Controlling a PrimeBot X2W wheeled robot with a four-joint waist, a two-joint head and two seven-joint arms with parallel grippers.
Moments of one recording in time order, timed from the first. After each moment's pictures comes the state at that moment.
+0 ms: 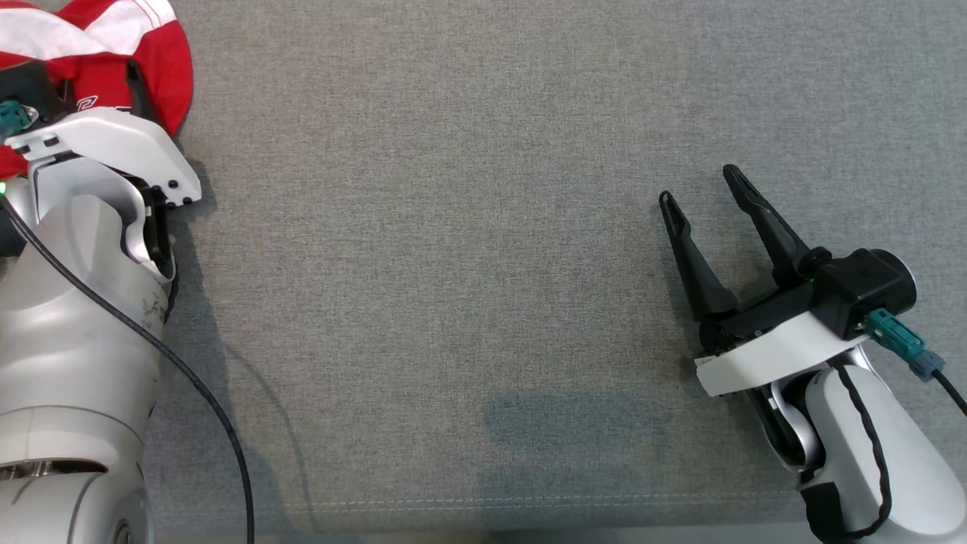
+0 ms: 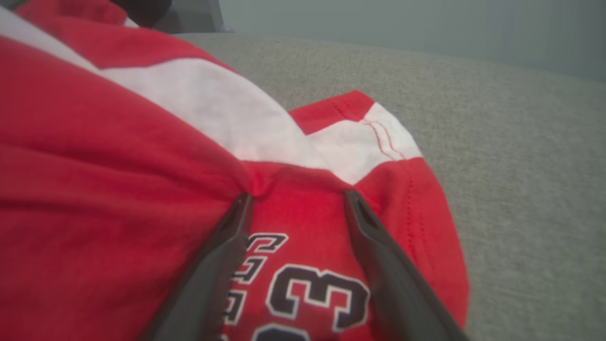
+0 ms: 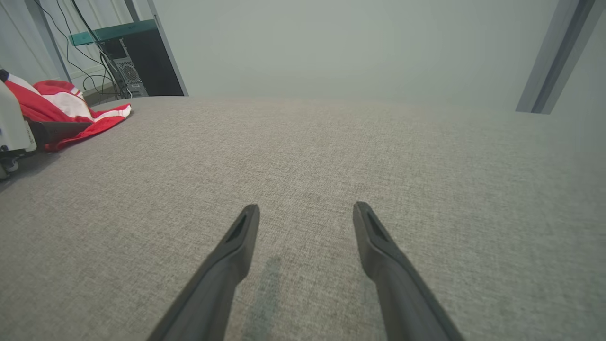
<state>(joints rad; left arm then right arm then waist) -1.09 0.16 0.04 1.24 -0.24 0.12 -0.23 -0.45 -0.18 0.33 0.21 0.27 0.13 -0.25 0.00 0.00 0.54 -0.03</state>
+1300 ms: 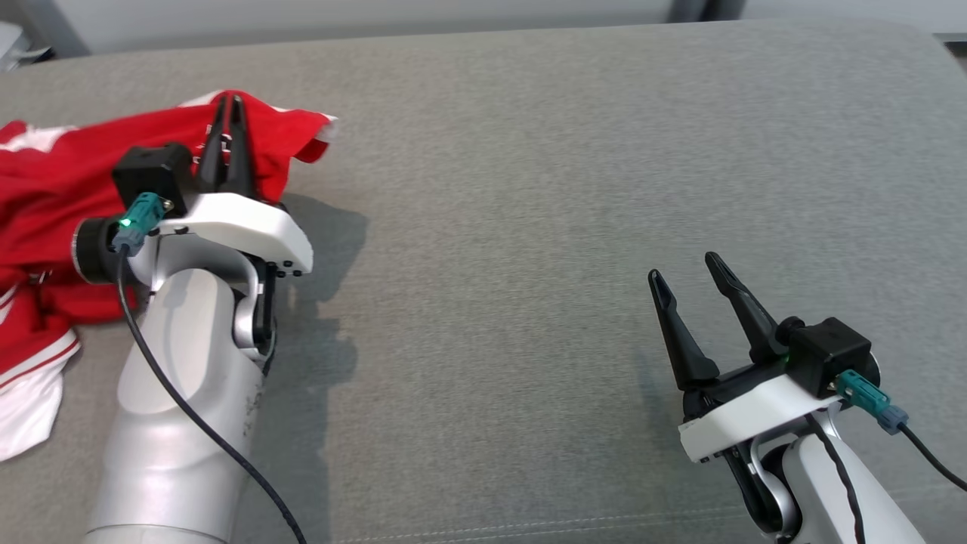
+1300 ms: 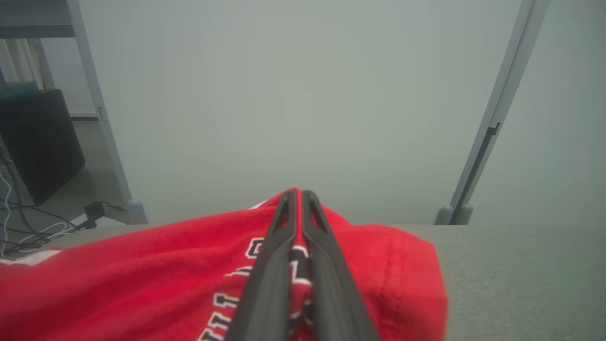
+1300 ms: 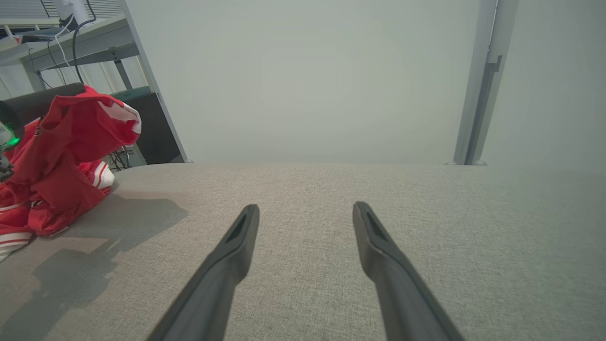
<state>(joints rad) -0.74 0.05 -0.05 0.71 -0.20 0.05 -0.26 -0.31 -0.11 0.31 0.27 0.30 0.13 -0.25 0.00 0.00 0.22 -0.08</state>
